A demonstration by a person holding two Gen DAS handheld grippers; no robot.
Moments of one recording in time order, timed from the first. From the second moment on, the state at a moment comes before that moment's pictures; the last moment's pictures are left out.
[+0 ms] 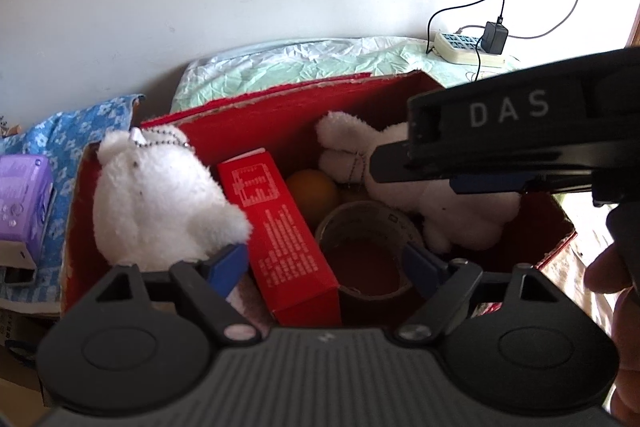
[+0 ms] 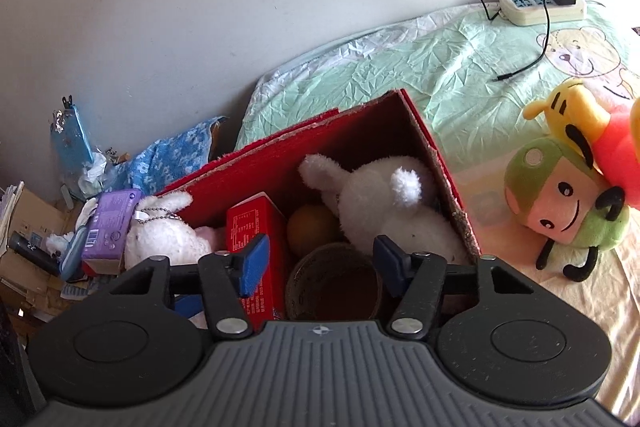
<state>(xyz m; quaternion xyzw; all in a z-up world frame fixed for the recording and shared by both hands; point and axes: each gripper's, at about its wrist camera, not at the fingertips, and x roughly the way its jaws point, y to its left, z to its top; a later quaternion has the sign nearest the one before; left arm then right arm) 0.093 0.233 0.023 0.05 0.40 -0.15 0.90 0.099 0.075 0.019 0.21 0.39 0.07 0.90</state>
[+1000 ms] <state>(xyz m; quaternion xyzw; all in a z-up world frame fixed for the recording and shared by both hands) 0.031 0.051 0.027 0.08 0.38 -0.30 0.87 0.077 -0.120 -0.043 0.21 0.37 -0.02 0.90</state>
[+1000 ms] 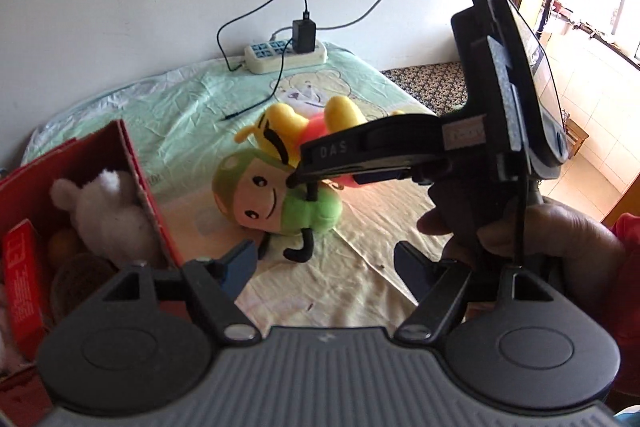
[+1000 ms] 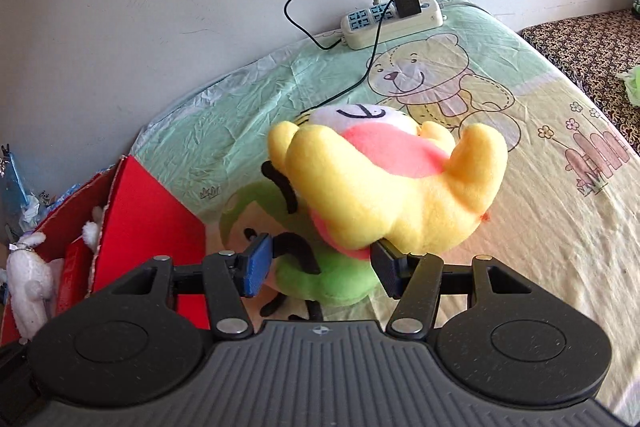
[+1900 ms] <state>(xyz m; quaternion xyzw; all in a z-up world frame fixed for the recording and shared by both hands) 0.080 -0.001 -0.054 0.05 0.42 -0.22 0.88 0.144 -0.154 -0.081 0.25 0.44 0.21 0.84</state>
